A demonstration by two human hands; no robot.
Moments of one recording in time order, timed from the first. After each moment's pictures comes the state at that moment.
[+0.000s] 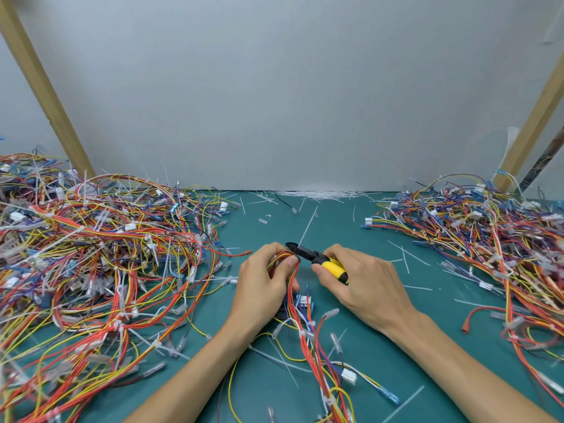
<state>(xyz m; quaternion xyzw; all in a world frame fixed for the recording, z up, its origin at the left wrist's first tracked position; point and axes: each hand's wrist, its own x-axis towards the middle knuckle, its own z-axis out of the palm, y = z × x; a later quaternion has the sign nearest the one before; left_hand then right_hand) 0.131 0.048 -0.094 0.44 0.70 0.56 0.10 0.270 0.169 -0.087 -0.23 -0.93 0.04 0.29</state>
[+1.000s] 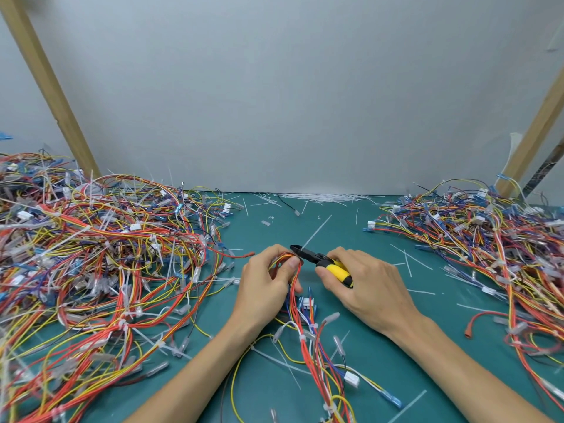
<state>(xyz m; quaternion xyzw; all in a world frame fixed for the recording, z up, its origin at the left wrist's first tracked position) 0.128 0.049 -0.095 0.41 0.69 0.58 0.15 0.270 0.171 -0.089 -0.23 -0.93 0.04 0.28</state>
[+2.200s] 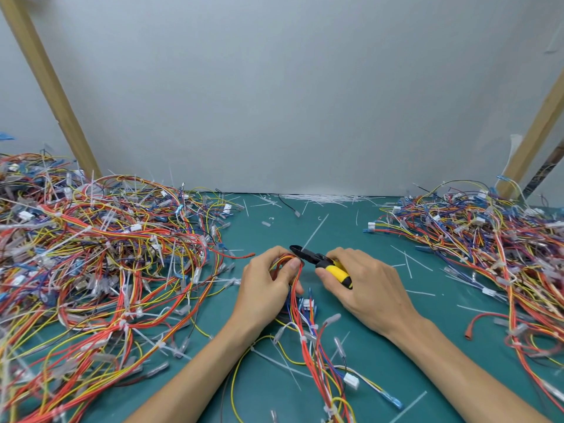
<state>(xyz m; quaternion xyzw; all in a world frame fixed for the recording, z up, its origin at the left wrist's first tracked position) 0.130 0.047 -0.093 0.41 0.69 0.57 0.16 0.270 0.172 -0.089 -0.22 -0.93 0.03 0.29</state>
